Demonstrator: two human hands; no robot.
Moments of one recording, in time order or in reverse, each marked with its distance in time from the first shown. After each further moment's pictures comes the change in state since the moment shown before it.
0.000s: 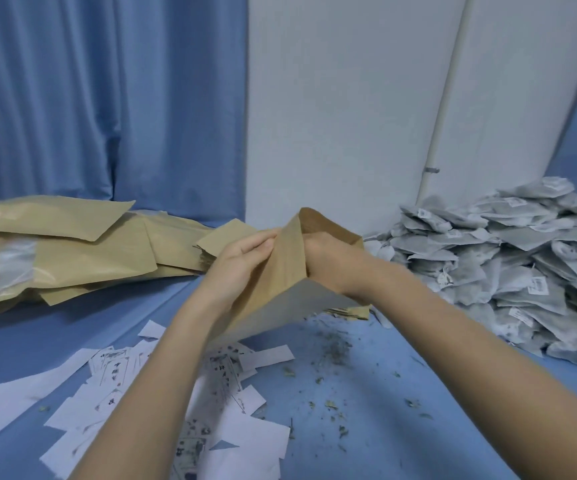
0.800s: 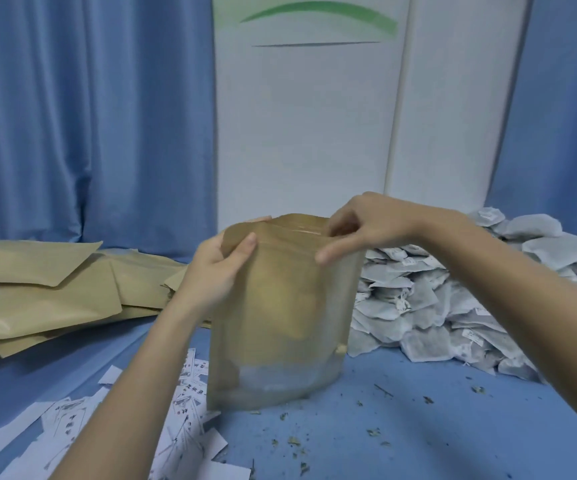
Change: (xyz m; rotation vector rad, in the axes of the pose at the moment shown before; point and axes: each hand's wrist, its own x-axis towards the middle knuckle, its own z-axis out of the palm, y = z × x) left_hand 0.019 0.045 0.028 0.042 0.026 0.230; right_hand -0.061 0.047 -0.128 -0.022 0.015 0.223
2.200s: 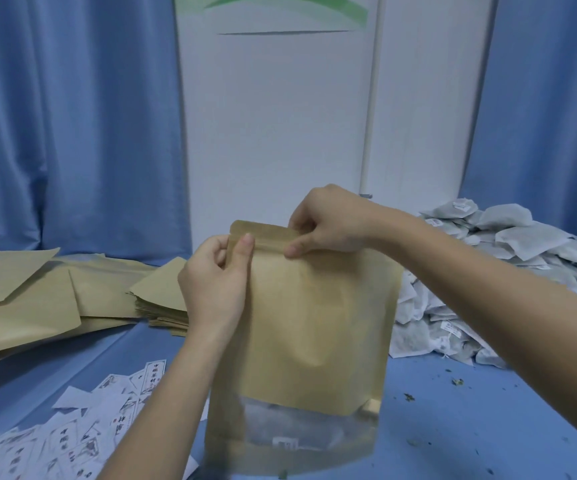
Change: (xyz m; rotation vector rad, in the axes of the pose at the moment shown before) left_hand 0.006 -0.017 0.056 0.197 0.464 -0.004; right_hand 0.014 -0.004 0.008 -0.099 0.099 0.017
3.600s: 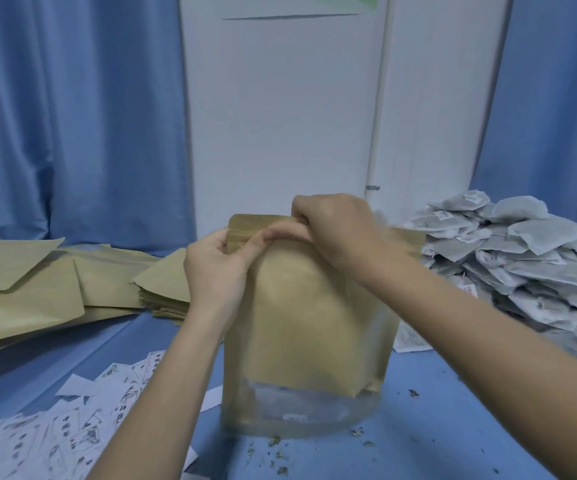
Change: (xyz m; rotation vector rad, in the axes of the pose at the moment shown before) left_hand 0.003 0.004 0.006 -0.206 -0.083 -0.143; right_hand 0.001 0.010 0.049 -0.167 0.536 -0.042
